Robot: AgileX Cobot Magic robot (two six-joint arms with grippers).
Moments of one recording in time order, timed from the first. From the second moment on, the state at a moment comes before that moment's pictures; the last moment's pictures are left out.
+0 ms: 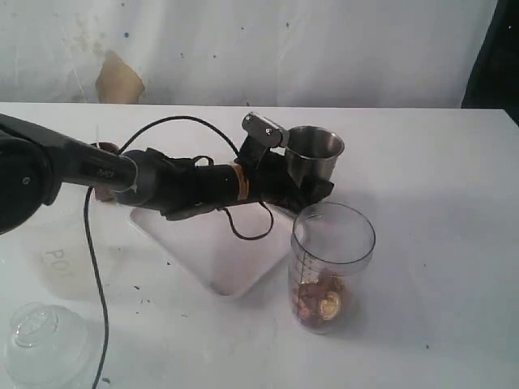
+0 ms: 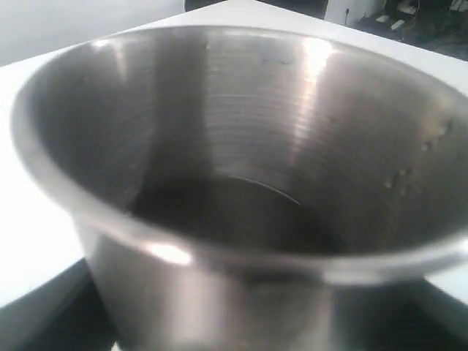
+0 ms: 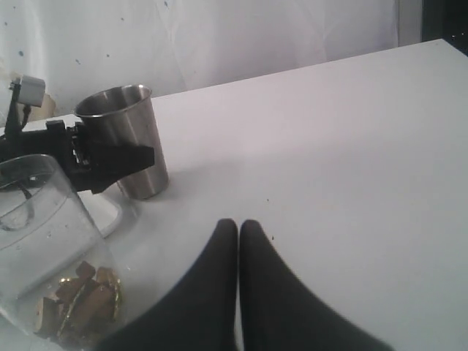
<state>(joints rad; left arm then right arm) -0.60 2.37 -1.49 0.79 -0.61 -0.65 0.05 0.00 0.00 -0.08 0.28 0.34</state>
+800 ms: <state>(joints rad) -0.54 1.78 -1.02 1.11 -0.52 -0.65 0.05 0.00 0.00 -0.08 0.28 0.34</state>
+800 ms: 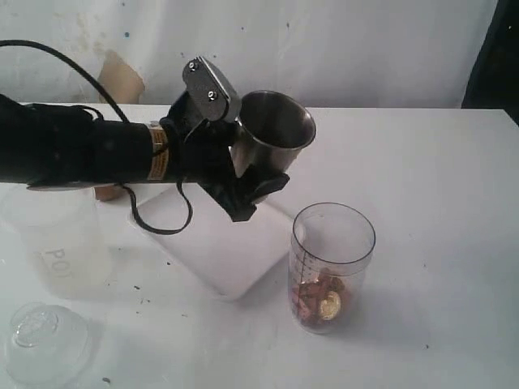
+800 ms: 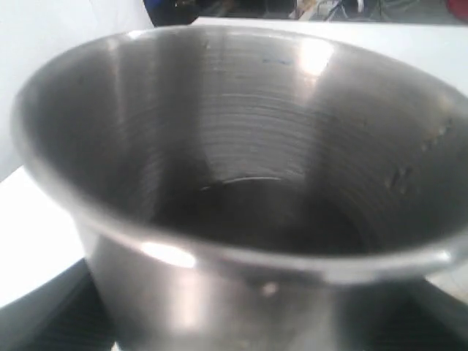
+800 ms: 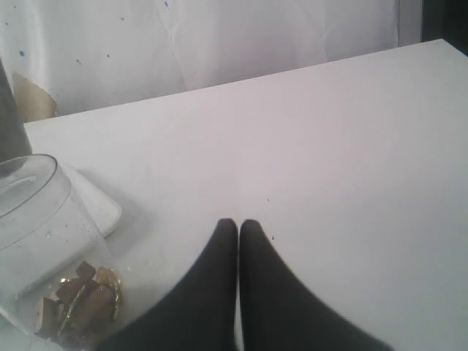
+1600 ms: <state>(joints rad) -0.74 1.69 -0.95 1.19 -0.11 -0.55 0.05 0.00 0.00 -0.08 0.28 0.34</state>
